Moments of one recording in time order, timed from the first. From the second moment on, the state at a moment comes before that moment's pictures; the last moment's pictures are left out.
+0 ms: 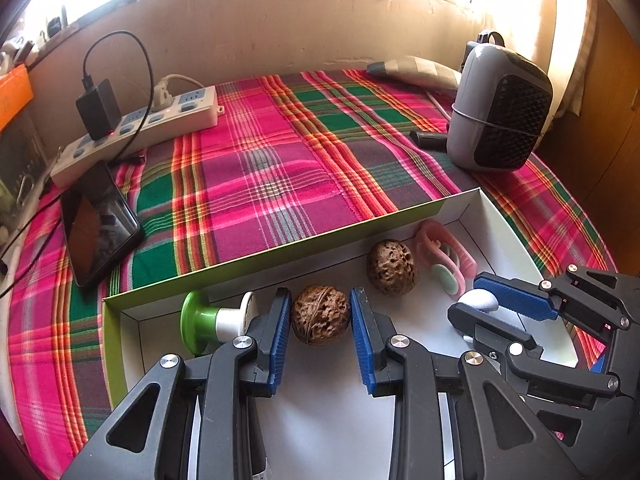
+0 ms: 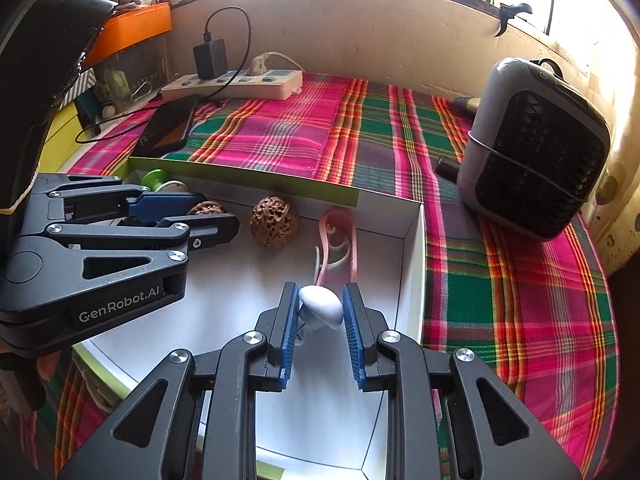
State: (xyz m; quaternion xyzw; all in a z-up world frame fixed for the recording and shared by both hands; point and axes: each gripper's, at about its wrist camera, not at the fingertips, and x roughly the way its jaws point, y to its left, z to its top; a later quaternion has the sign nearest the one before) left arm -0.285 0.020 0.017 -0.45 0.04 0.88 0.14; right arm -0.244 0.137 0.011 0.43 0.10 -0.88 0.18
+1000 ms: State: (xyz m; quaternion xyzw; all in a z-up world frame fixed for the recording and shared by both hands) left arm -0.278 0.013 0.021 -0.45 0.03 0.88 0.13; right arm -0.240 0.136 0.015 0.42 0.09 -0.89 0.17
